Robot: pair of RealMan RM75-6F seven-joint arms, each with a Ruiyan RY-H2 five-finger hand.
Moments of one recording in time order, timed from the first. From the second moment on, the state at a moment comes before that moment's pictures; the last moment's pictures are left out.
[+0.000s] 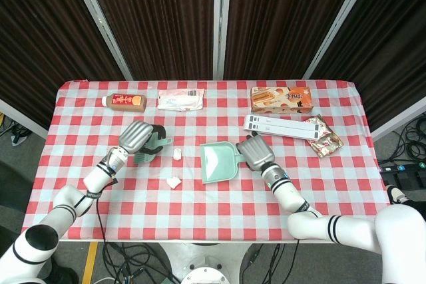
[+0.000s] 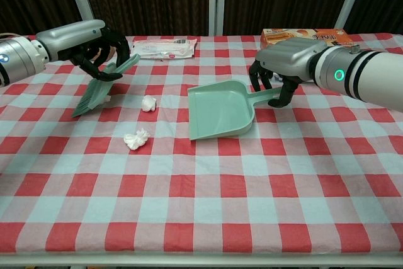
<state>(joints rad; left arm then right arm) -0.83 -1.86 0.01 -0.45 1.63 1.06 -0.81 0.94 -1.60 0.13 -1.39 -0.81 0.83 -0.72</state>
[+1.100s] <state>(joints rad) -0.91 -1.87 -0.08 -0.73 1.55 1.04 -0.94 0.92 -1.68 0.13 -1.31 -0.94 0.88 -0.54</state>
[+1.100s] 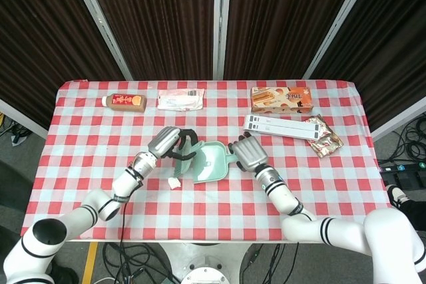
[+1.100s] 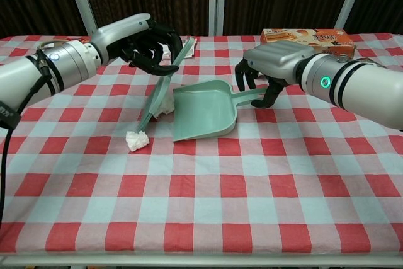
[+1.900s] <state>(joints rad) -0.72 -1.68 -0.12 -1.15 1.40 1.12 -0.59 0.86 -1.66 0.11 -1.28 -1.12 0.86 -0.37</state>
